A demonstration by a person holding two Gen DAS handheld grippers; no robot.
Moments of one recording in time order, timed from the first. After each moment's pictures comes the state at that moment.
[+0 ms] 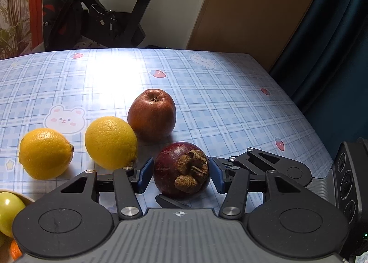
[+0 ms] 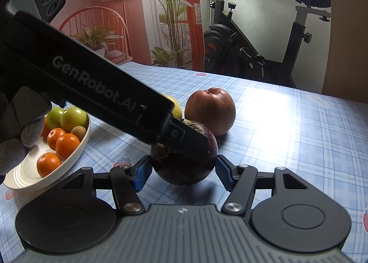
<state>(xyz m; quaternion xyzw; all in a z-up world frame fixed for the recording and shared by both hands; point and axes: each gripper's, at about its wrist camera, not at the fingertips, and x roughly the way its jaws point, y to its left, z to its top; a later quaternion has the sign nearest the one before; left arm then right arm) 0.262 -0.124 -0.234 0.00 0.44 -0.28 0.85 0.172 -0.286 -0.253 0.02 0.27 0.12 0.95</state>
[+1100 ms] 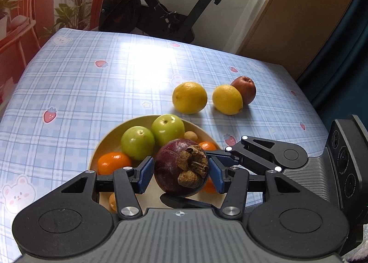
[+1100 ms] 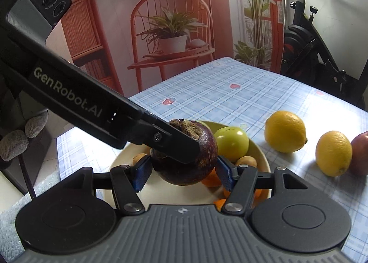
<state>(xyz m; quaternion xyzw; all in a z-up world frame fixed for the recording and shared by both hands) 0.194 0.072 -0.195 -0.04 0.46 -0.21 0.86 0.183 -0.105 -0.228 -0.02 0.30 0.27 0.92</state>
